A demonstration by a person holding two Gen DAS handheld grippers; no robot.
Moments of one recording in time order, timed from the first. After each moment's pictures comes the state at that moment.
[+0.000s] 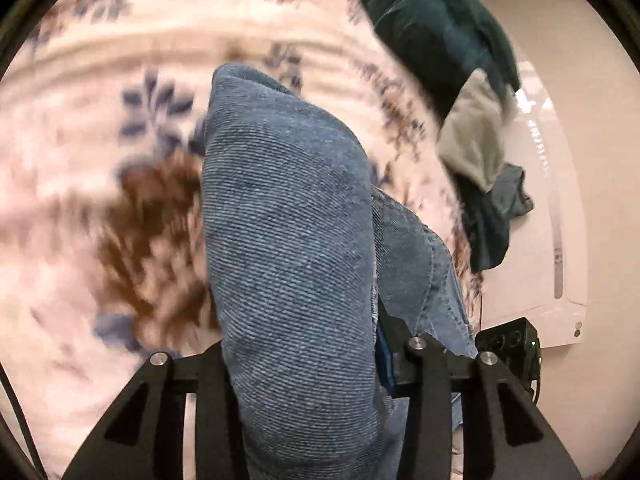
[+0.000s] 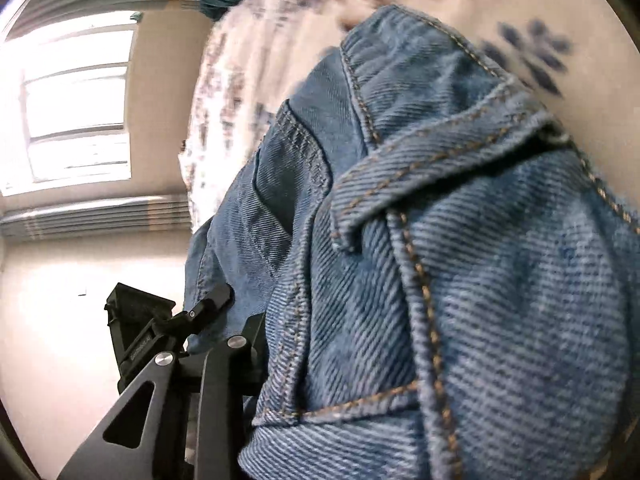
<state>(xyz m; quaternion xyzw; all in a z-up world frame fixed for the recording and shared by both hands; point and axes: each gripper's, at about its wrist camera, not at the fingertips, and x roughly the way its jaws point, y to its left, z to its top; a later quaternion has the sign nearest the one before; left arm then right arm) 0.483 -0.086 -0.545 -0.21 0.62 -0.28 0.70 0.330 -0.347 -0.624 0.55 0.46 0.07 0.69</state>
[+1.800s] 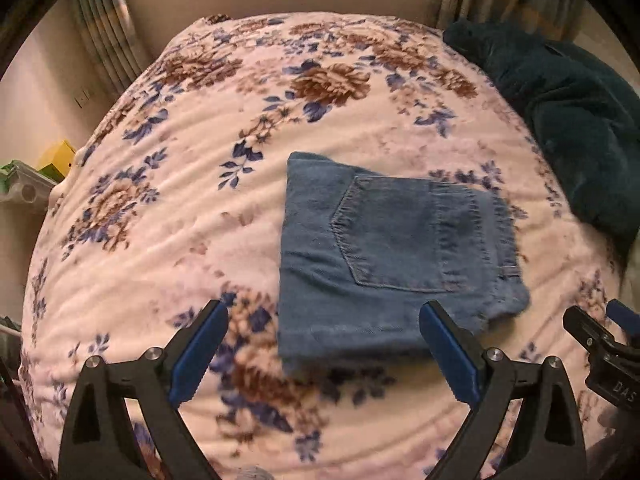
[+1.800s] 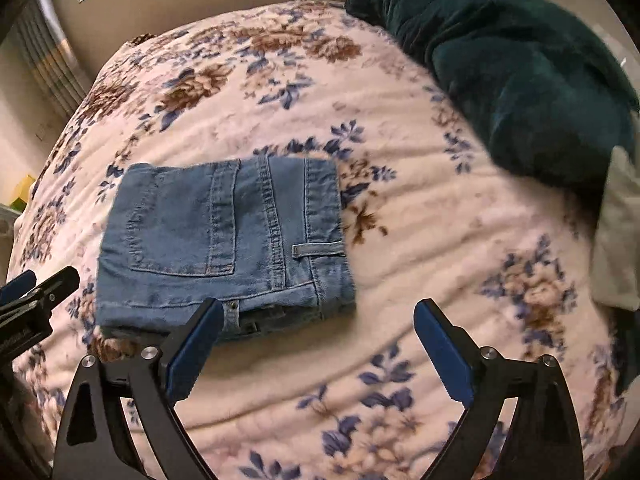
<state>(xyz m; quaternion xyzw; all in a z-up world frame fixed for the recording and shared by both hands) 0.780 0.059 -0.483 0.00 0.53 -0.01 0.85 0.766 -0.168 -0.516 0.05 0.54 -0.07 0.84</state>
